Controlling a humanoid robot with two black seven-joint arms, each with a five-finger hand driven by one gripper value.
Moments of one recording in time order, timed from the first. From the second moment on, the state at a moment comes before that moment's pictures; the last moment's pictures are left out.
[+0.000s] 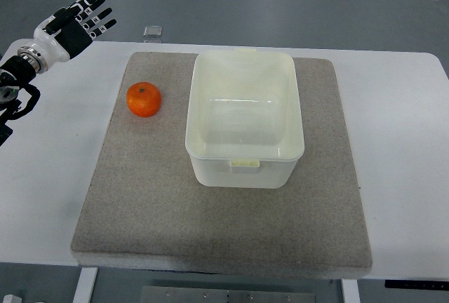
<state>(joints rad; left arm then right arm) -0.95 0.42 -0.67 -0.43 -0.30 -0.47 0.08 0.00 0.00 -0.11 0.16 -0.01 -0.09 0.12</state>
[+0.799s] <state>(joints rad) -0.95 0.43 -0.61 -0.43 -0.24 -0.57 0.05 0.00 0.00 -0.11 0.16 -0.01 -0.09 0.12</state>
